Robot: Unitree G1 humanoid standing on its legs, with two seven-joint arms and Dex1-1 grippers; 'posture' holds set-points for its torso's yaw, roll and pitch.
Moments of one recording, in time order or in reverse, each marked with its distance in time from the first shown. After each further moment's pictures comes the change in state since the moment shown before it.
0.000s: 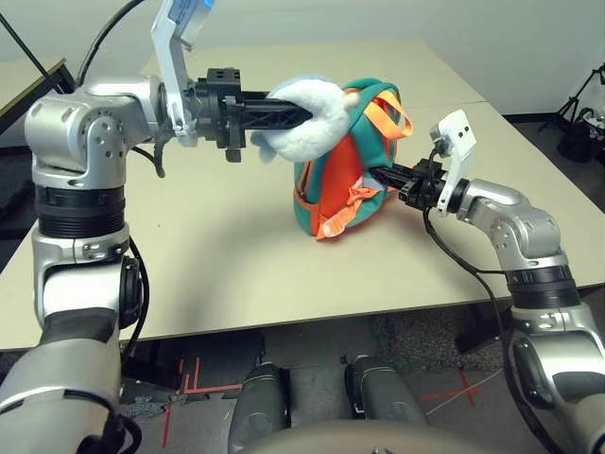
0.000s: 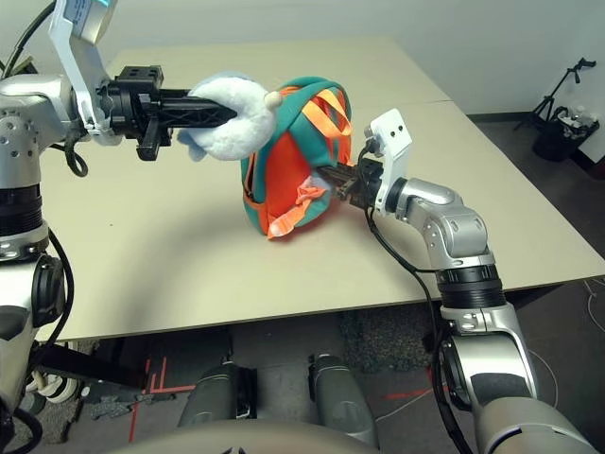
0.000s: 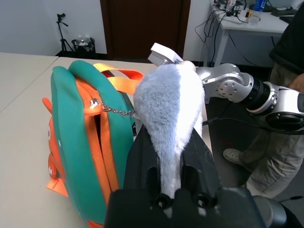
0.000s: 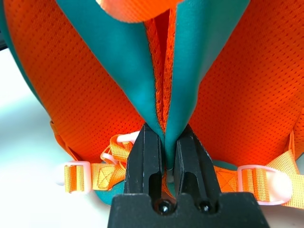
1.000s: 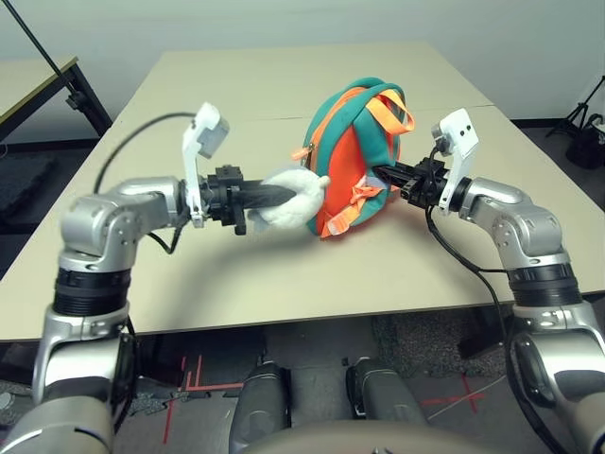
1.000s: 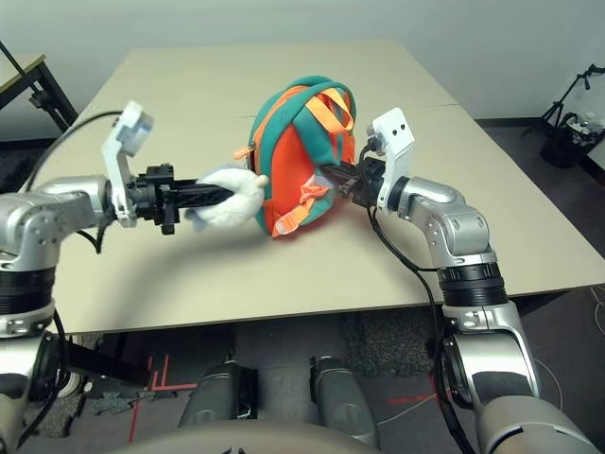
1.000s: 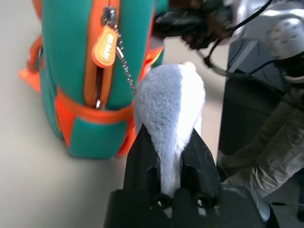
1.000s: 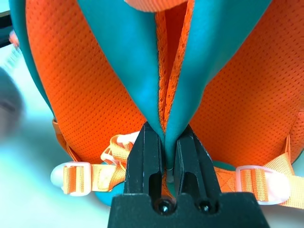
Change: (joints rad) left arm 0.458 -0.088 -0.045 -0.067 -0.026 -0.080 0.219; right arm -0.007 -0.010 0.000 0.013 -0.004 0.000 -0.010
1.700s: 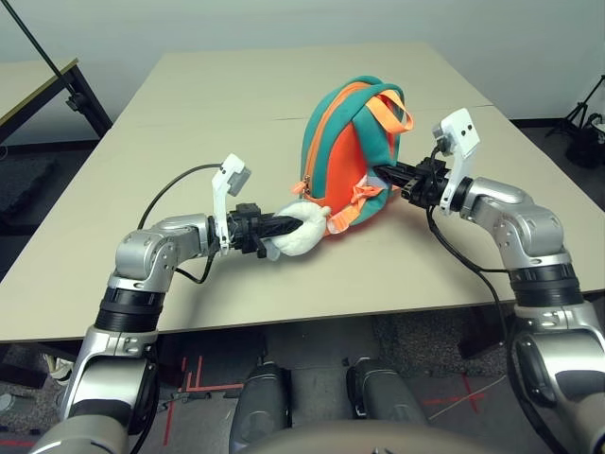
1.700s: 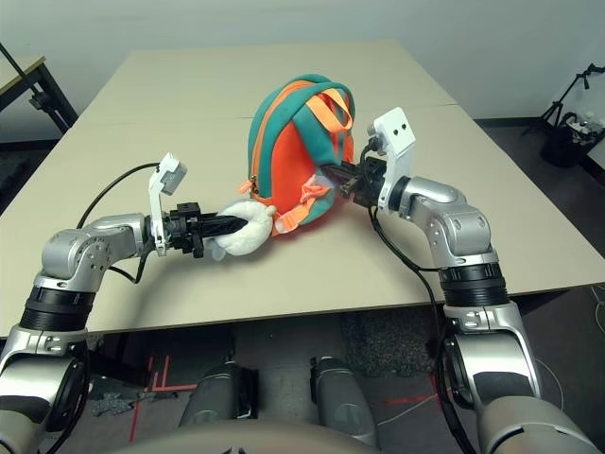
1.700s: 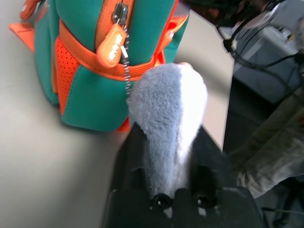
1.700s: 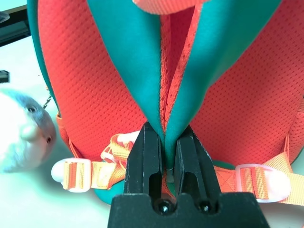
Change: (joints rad) left arm 0.056 -0.029 0.002 0.081 -0.017 -0.007 -0.024; right arm 0.012 -0.023 0.001 -0.023 0.006 0.002 0.038
